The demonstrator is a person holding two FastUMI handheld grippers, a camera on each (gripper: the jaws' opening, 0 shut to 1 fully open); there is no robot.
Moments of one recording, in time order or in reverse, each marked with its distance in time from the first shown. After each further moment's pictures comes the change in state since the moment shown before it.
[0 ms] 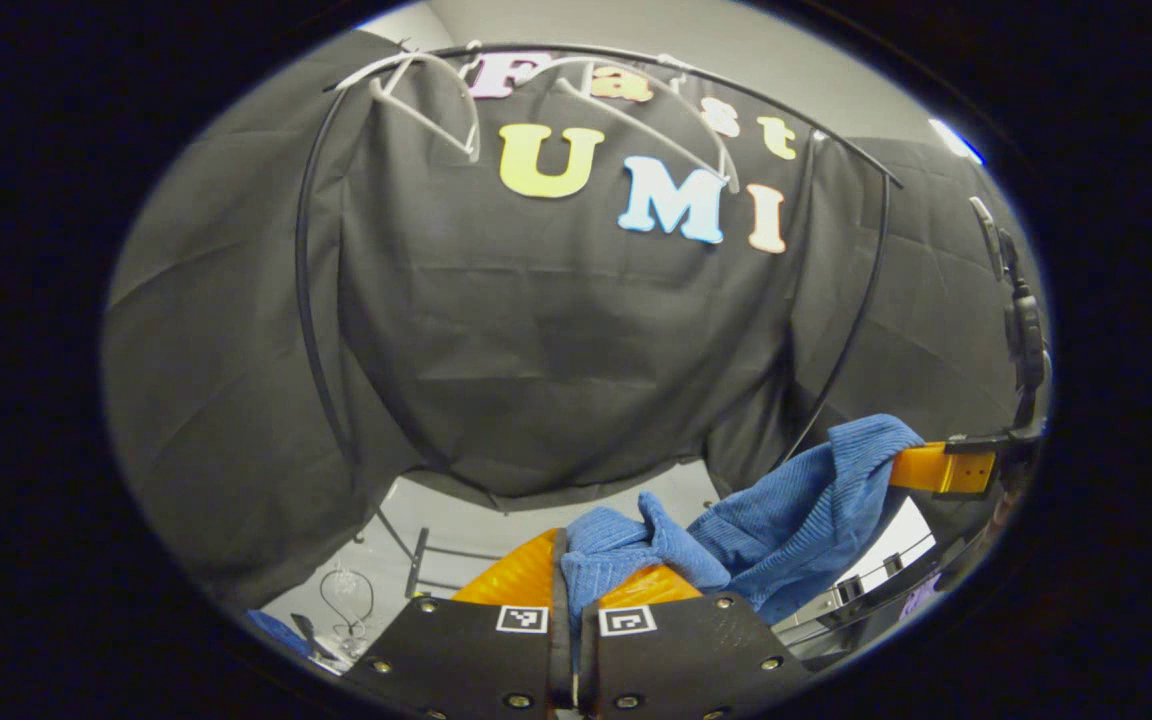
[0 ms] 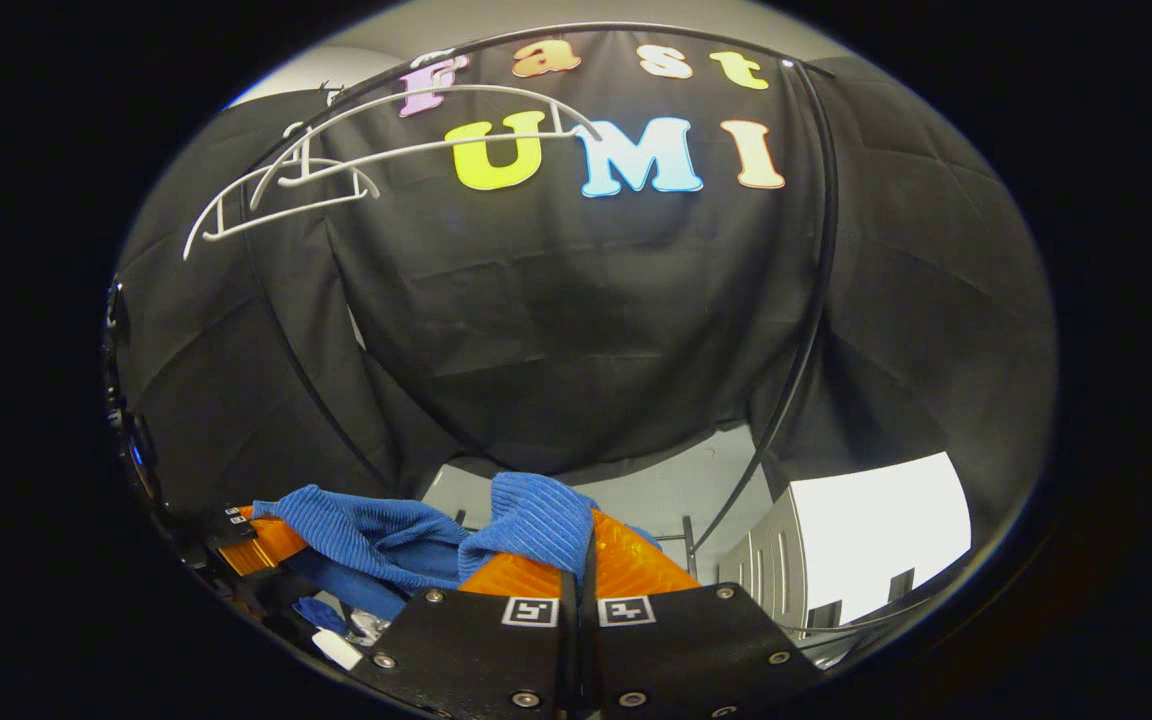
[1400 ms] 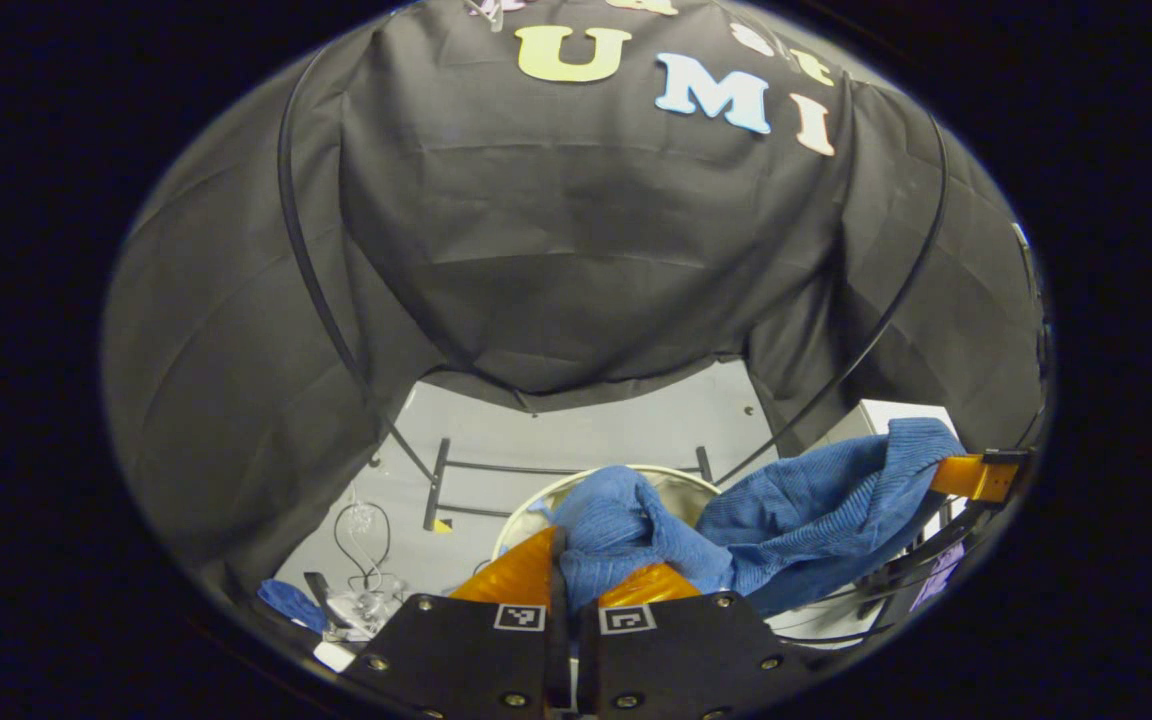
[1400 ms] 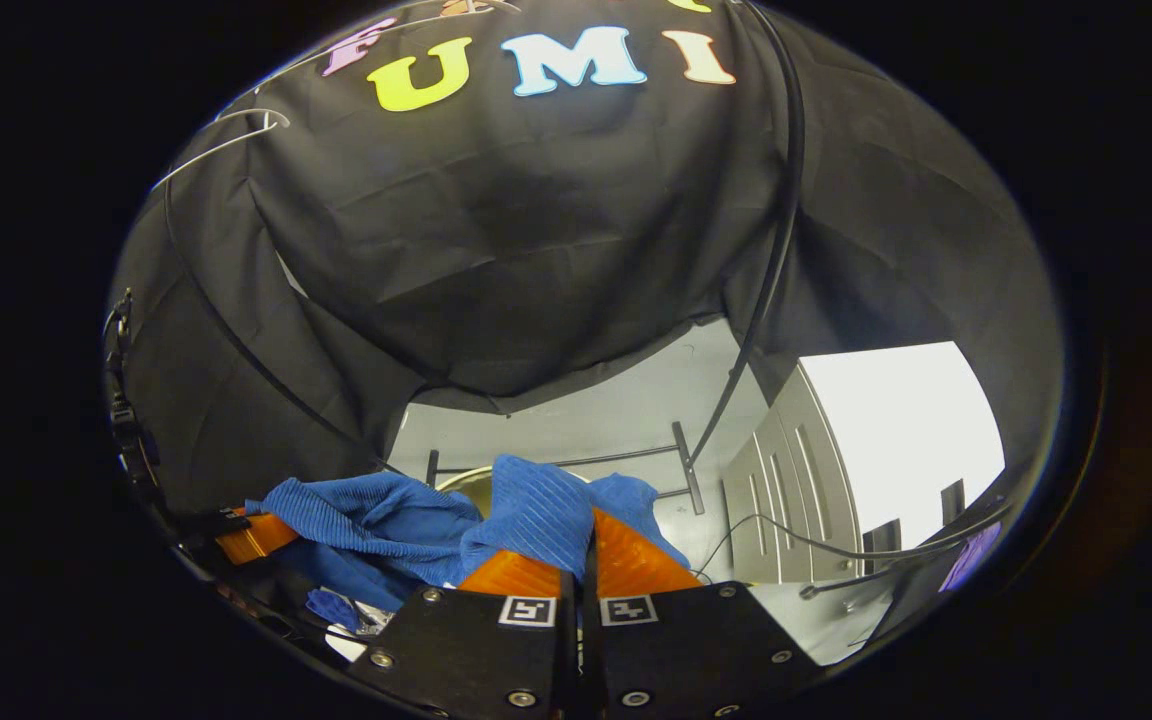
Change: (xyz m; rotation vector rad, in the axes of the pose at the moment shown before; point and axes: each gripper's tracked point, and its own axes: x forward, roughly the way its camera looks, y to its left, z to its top) left arm 0.100 0.053 -0.131 0.023 0.313 0.063; right arm 0.075 -0.027 -0.129 0.141 0.256 -0.106
